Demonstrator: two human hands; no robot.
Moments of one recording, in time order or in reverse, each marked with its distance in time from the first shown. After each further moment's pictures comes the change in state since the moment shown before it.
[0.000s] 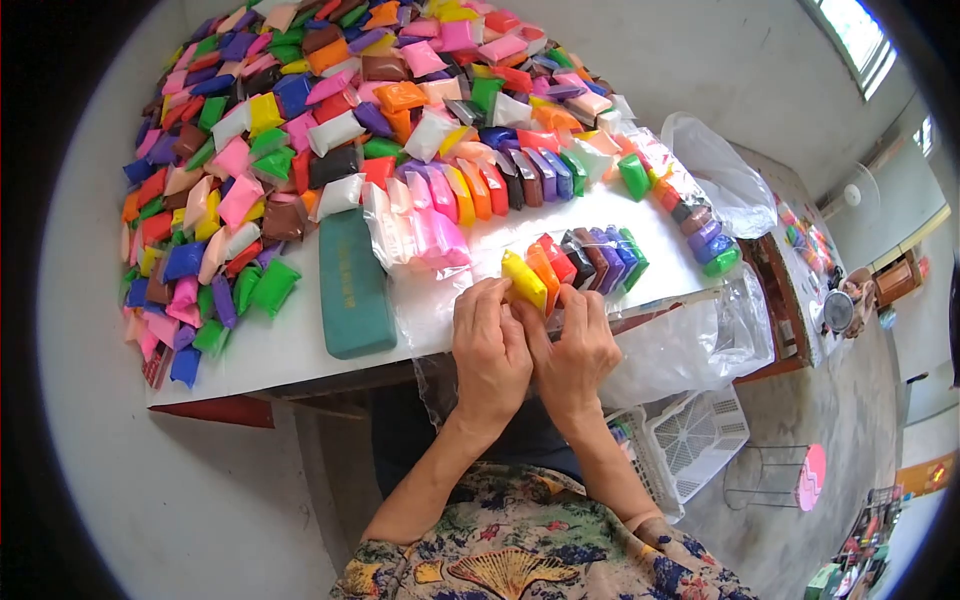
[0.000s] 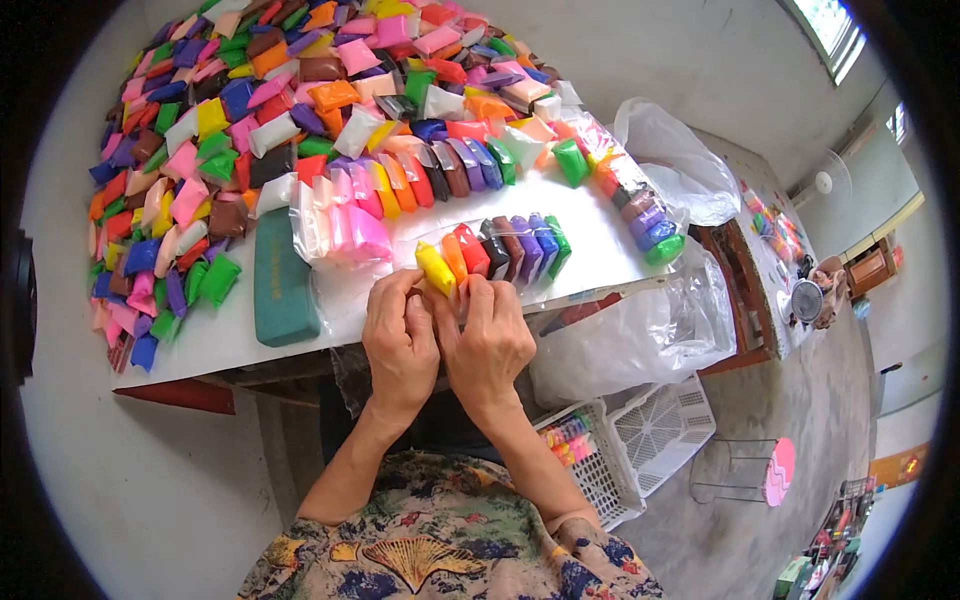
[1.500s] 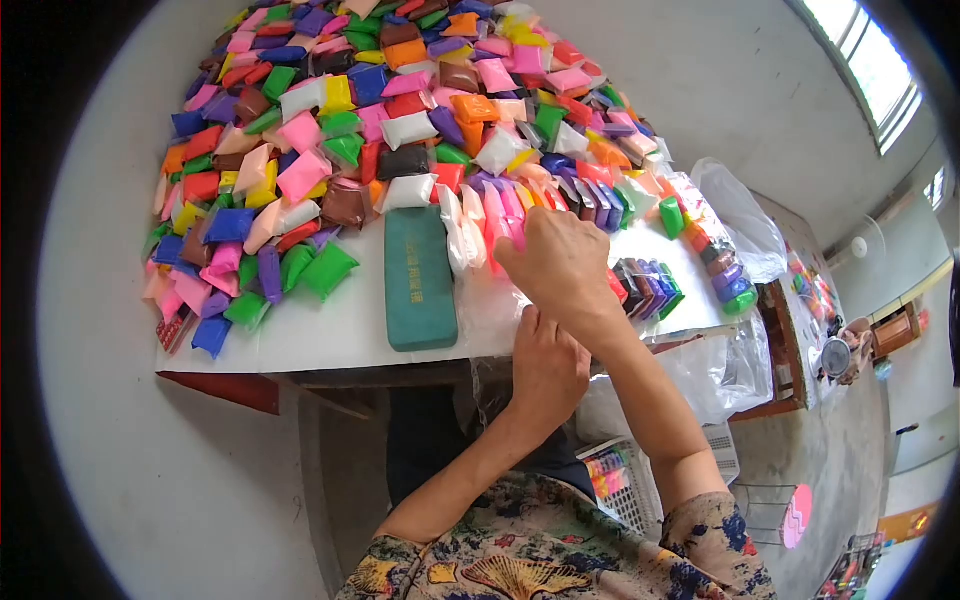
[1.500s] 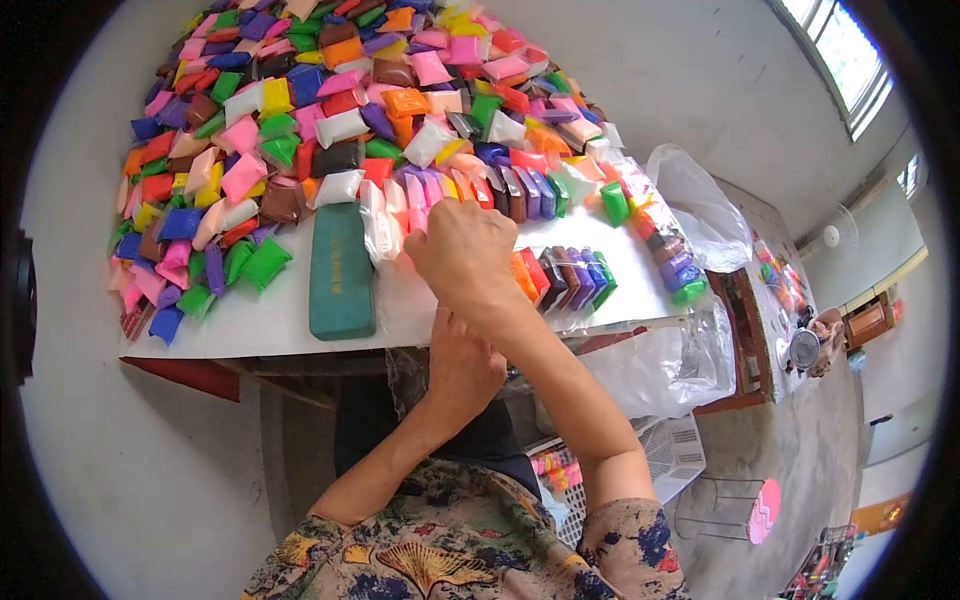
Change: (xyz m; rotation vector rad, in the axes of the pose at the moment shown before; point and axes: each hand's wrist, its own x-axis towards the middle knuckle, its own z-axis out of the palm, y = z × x) left_hand -0.002 -0.004 0.001 0.110 -0.152 0.168; right_hand 0.115 -0.074 0.040 -0.186 -0.660 -0.101
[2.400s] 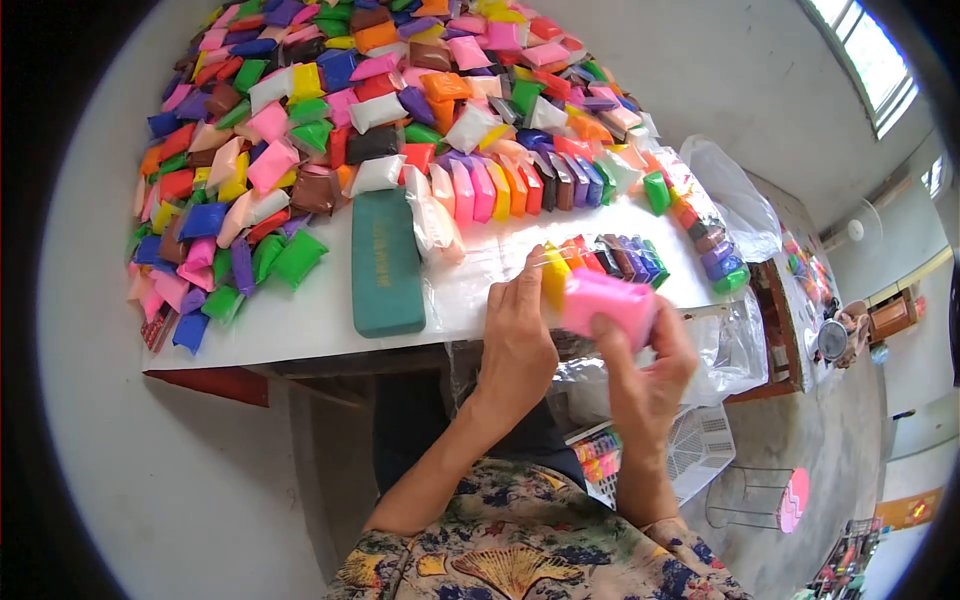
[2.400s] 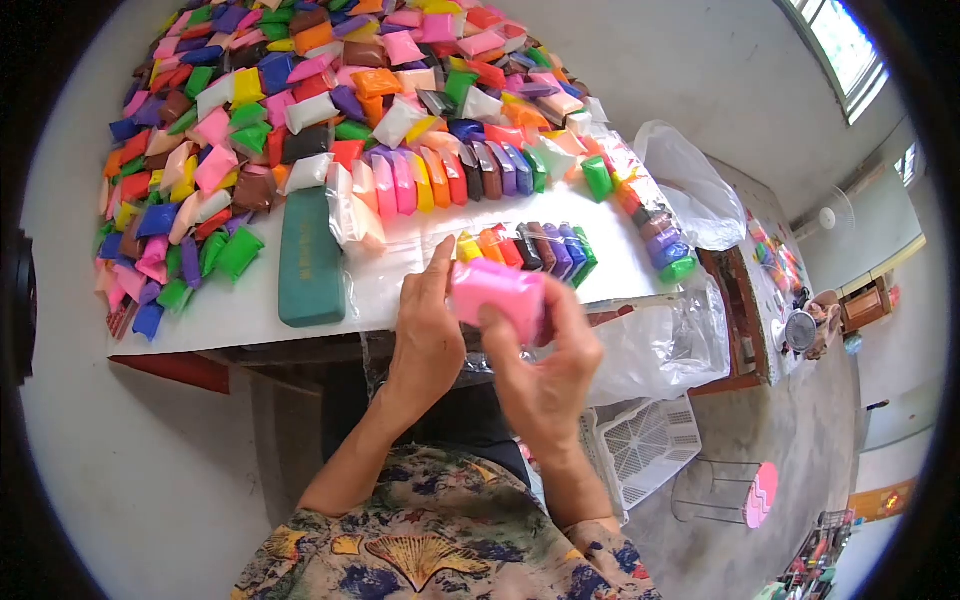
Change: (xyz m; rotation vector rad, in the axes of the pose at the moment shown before) left_hand 0.009 0.008 -0.015 -0.134 -0.042 -0.172; right_hand -0.136 0.051 -0.027 0.768 0.446 0.196
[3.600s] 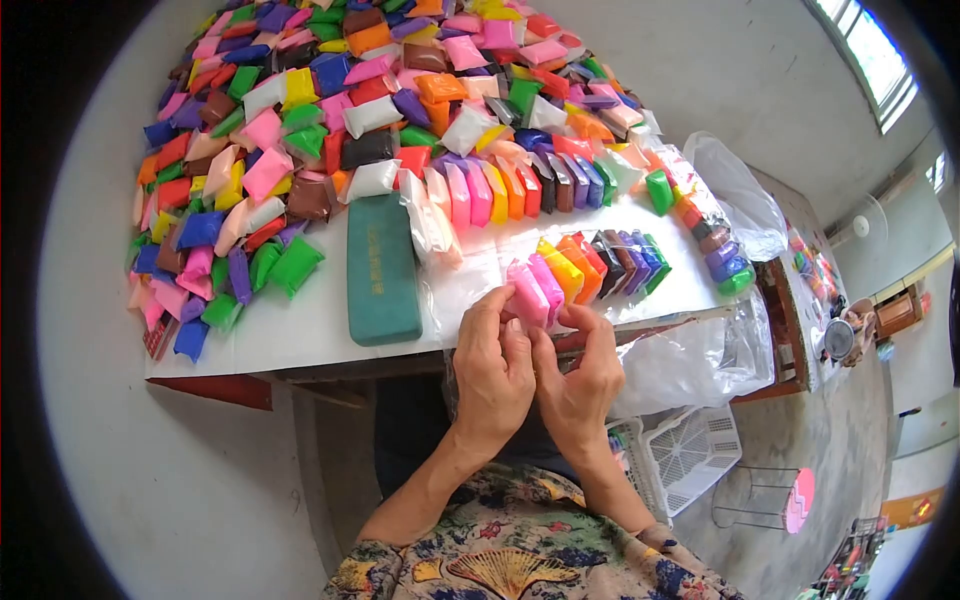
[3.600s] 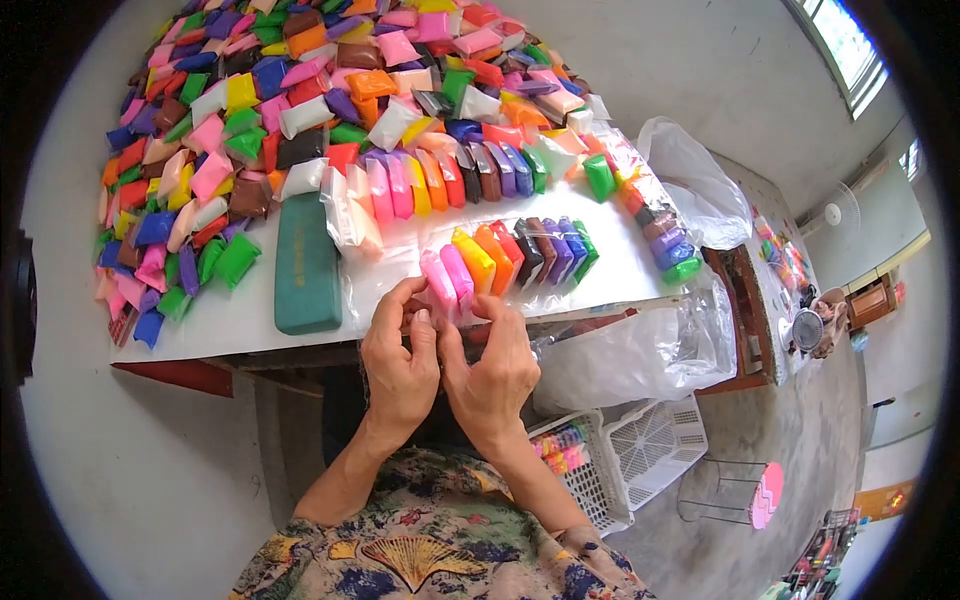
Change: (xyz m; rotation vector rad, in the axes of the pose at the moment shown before) left_hand -0.020 0.000 -0.016 -0.093 0.156 -0.146; right_hand -0.025 0.046 0.058 -0.195 0.093 -0.163
